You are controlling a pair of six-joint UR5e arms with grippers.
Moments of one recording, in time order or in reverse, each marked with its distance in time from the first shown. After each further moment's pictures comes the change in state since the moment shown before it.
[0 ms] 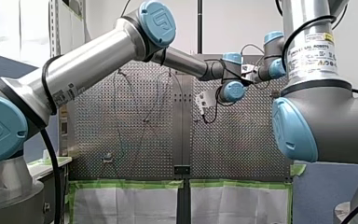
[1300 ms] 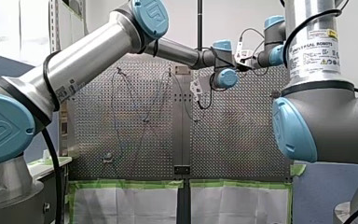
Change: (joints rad) left arm 0.059 0.070 0.010 0.089 0.018 0.062; right arm 0.004 -0.083 -0.025 -0.013 -0.031 0.032
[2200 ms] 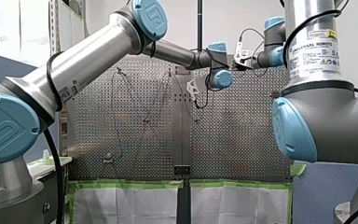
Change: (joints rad) left arm 0.037 0.000 0.001 0.040 0.023 0.011; right arm 0.000 0.007 0.000 -0.049 -0.040 0.007
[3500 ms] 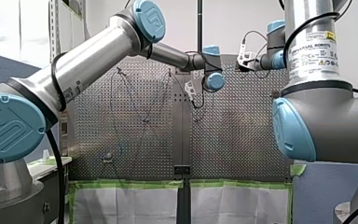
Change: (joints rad) left arm 0.049 -0.001 -0.009 0.004 0.157 0.002; right arm -0.025 0.027 -0.011 -0.046 -0.012 0.022
